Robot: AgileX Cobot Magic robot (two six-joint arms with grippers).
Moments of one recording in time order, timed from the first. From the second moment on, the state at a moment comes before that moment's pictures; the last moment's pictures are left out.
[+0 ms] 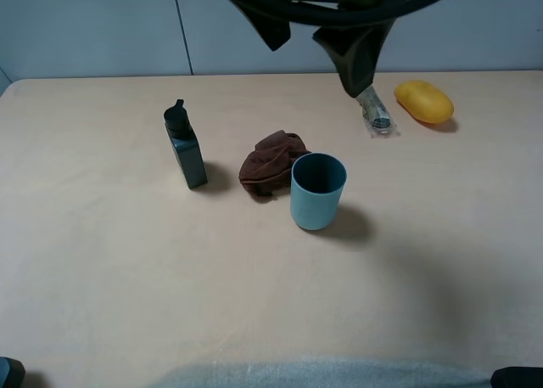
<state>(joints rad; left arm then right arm) -0.92 1.75 -1.77 -0.01 1.16 -0.04 0.06 -0.01 -0.49 0.00 1.03 -0.03</state>
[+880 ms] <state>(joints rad) -0.92 1.00 -1.18 0.12 1.16 -0.04 0.06 -0.01 -0.49 0.00 1.03 -0.03</state>
